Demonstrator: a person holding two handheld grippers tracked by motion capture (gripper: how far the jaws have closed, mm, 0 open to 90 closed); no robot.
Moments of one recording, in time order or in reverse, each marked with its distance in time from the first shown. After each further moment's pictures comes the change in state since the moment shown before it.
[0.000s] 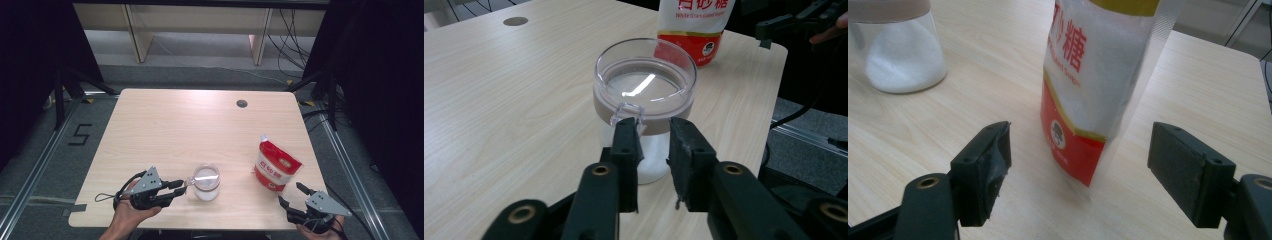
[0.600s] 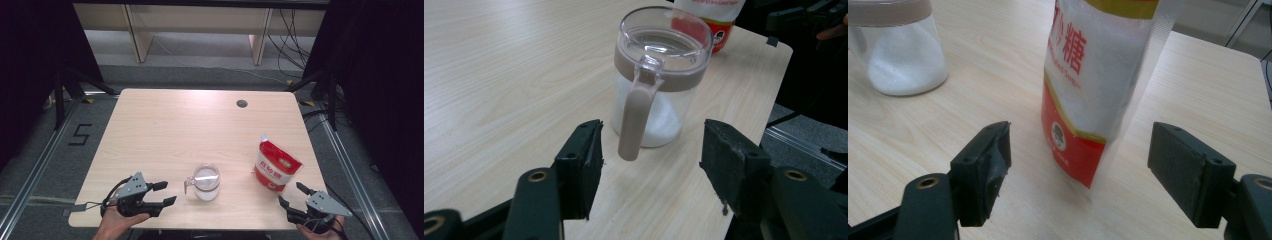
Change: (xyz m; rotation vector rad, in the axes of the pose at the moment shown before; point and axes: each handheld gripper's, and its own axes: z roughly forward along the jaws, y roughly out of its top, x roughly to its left) left arm 0.009 -0.026 -0.023 0.009 0.018 -0.092; right arm 0.000 0.001 0.000 -0.005 0.013 0.006
